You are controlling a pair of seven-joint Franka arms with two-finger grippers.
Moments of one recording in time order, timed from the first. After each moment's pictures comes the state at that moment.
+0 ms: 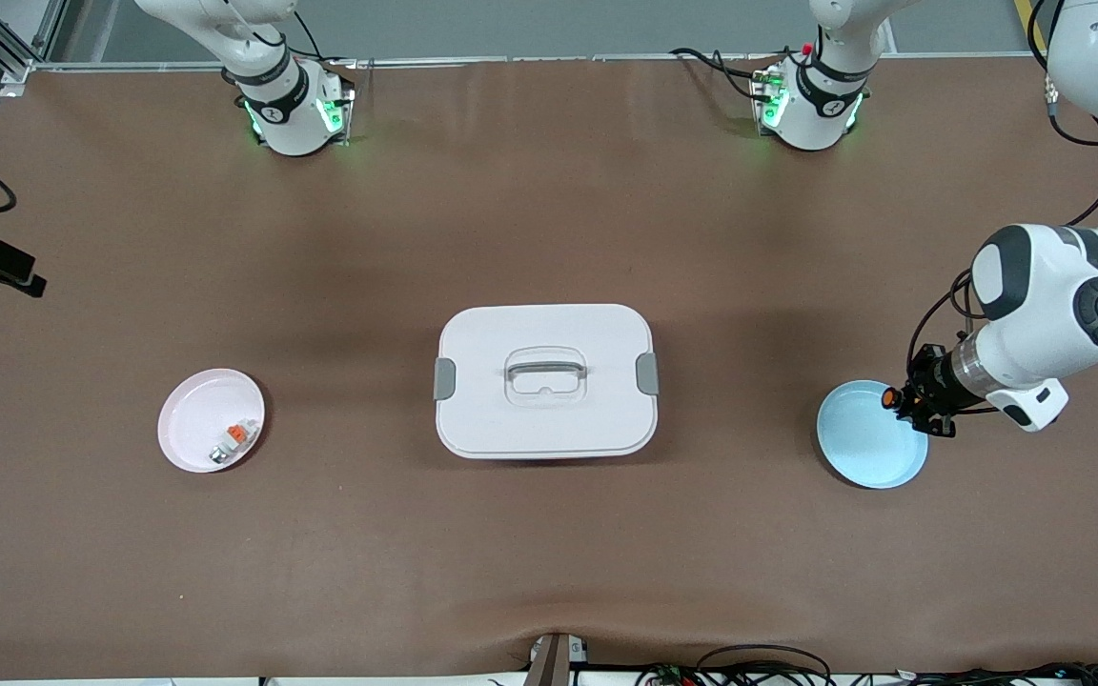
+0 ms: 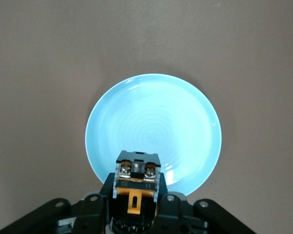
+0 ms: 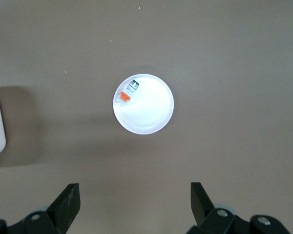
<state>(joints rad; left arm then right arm) 0.44 0.43 -0.45 -1.90 0.18 2.33 -1.55 -0.07 0.09 -0.05 -1.46 0.00 1.55 -0.09</state>
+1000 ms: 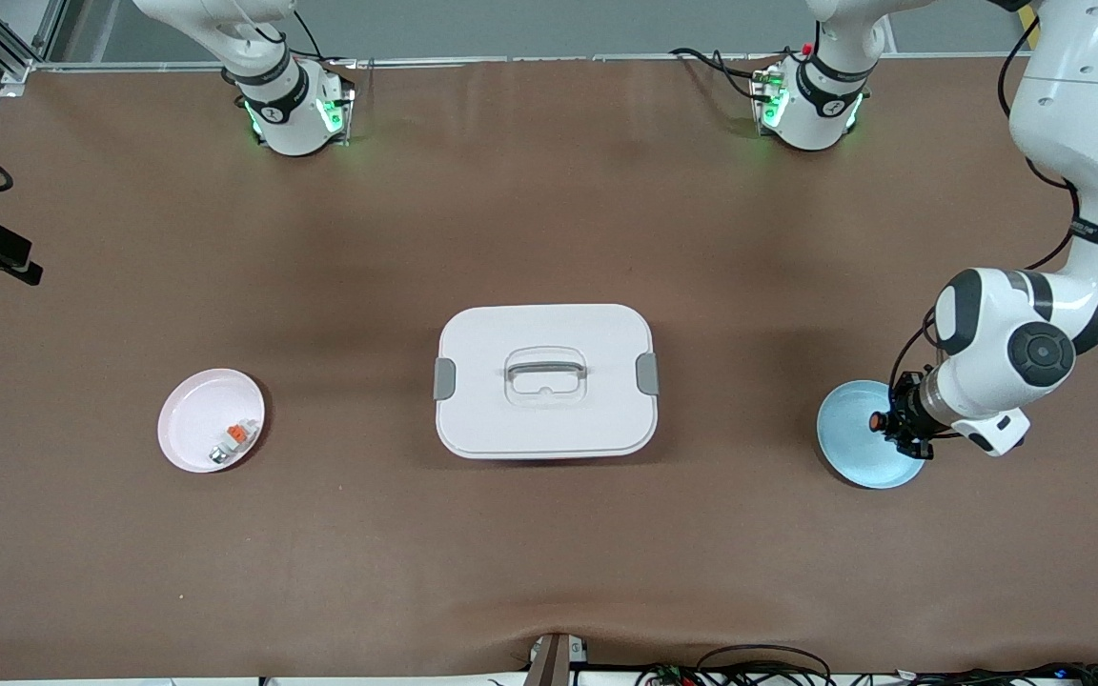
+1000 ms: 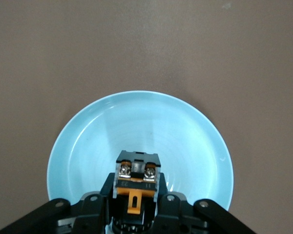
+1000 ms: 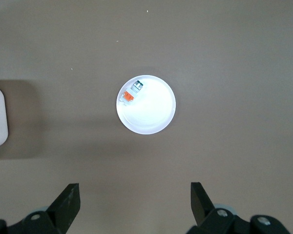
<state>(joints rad) 0.23 0.59 -0.23 -1.82 0.24 2.42 -1.63 0.00 0.05 -0.10 -1.48 0.00 1.56 -0.08</state>
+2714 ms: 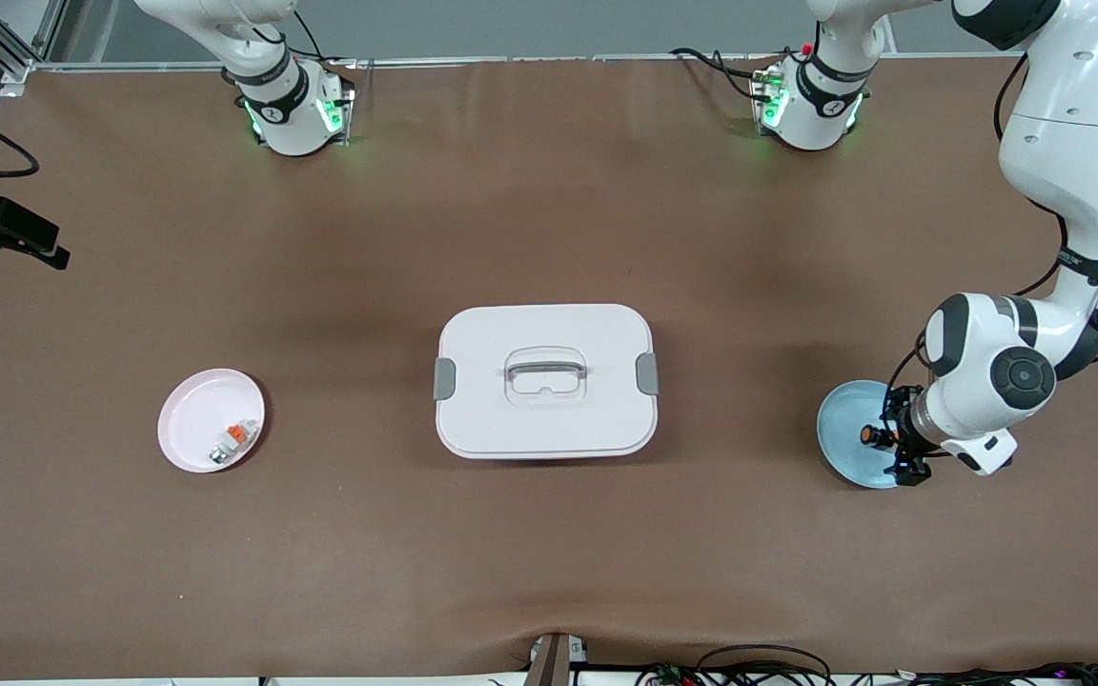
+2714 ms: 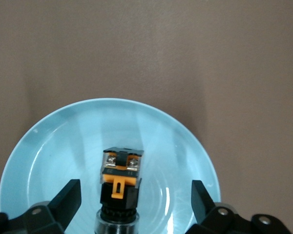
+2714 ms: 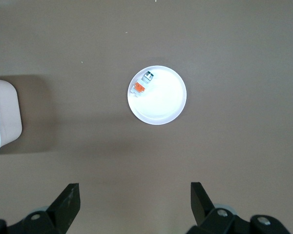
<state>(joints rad) 0.23 0.68 -0.23 -1.73 0.29 2.45 -1.63 -0.05 0.03 0.00 -1.48 0.00 1.51 -0.02</state>
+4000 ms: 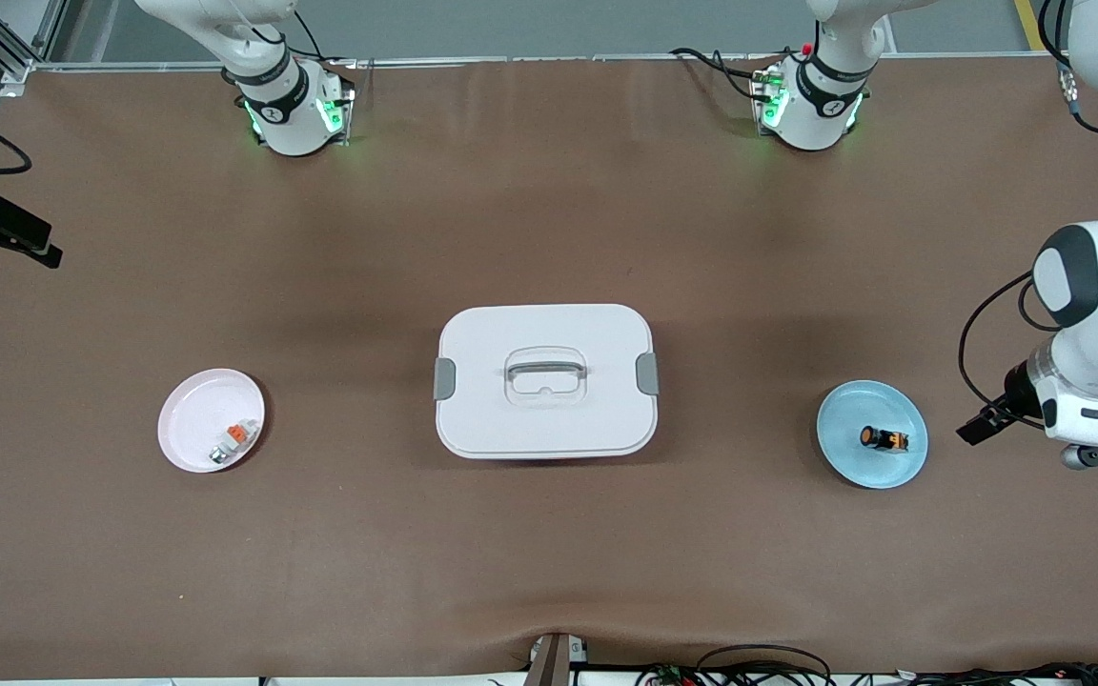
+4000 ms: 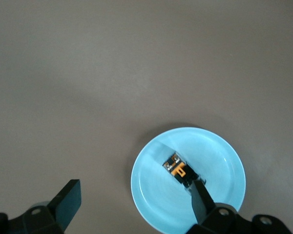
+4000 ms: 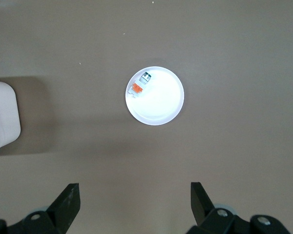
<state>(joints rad) 0.23 0.38 -0.14 -1.78 0.14 2.25 -0.50 -0.06 0.03 0.00 -1.48 0.00 1.50 -0.02</state>
